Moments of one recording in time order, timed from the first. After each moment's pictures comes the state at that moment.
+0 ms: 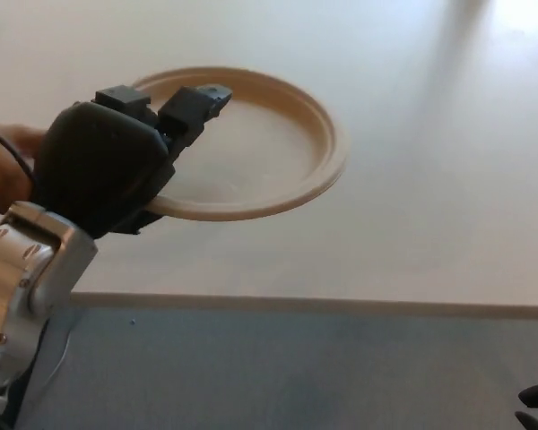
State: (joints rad) left_arm -0.41 0.56 -0.18 -0.02 0.99 -0.21 0.03; right_arm -0.37 -0.46 0.11 1.29 -0.27 -0.22 0.06
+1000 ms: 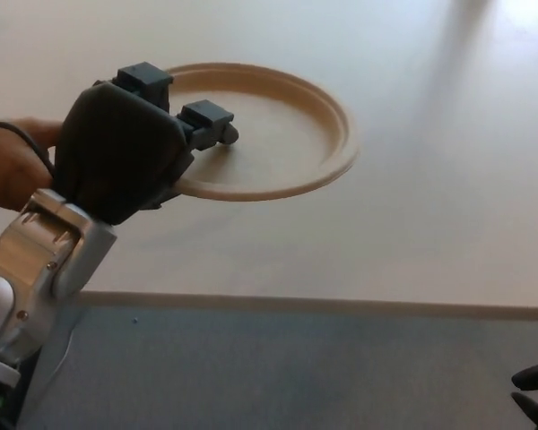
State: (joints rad) left_arm -0.51 0.57 -0.28 0.12 1.00 -0.26 0.27; right_arm -0.42 -0.46 0.11 1.29 -0.27 -0.21 0.06
